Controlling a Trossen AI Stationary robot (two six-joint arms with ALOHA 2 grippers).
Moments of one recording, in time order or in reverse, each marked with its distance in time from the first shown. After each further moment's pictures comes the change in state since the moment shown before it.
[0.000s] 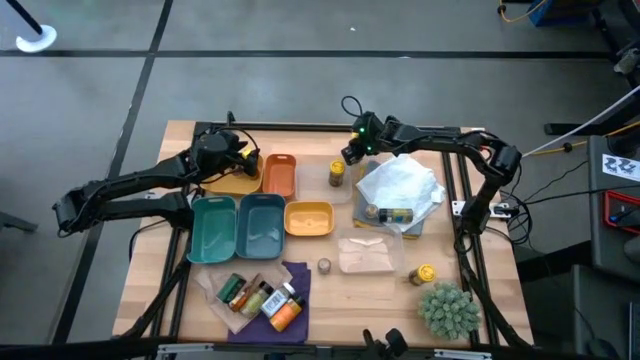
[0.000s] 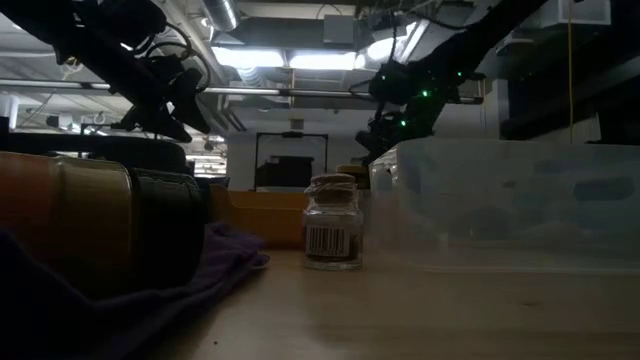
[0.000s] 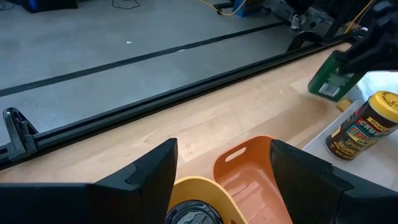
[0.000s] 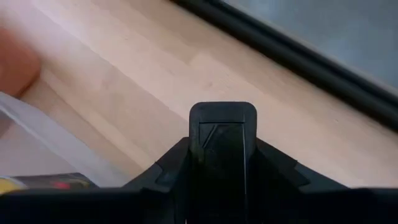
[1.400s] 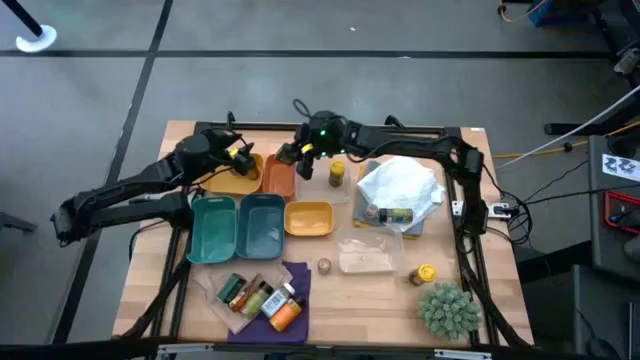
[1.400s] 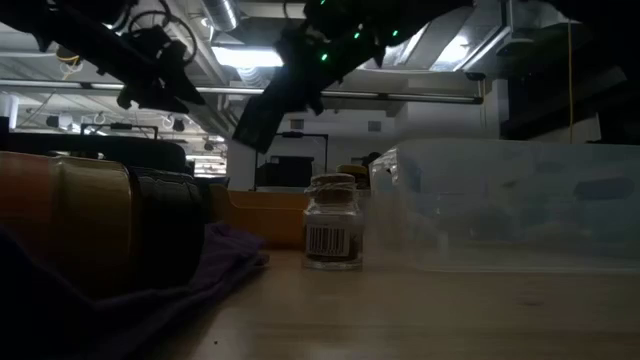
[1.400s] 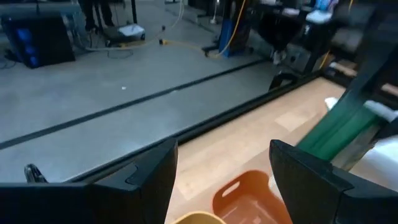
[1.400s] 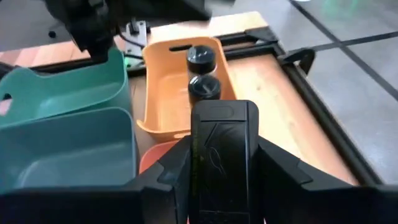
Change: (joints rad) left arm 0.000 -0.187 -0.001 0.012 0.000 0.134; right arm 0.247 0.275 0.536 0.148 -0.271 -0.364
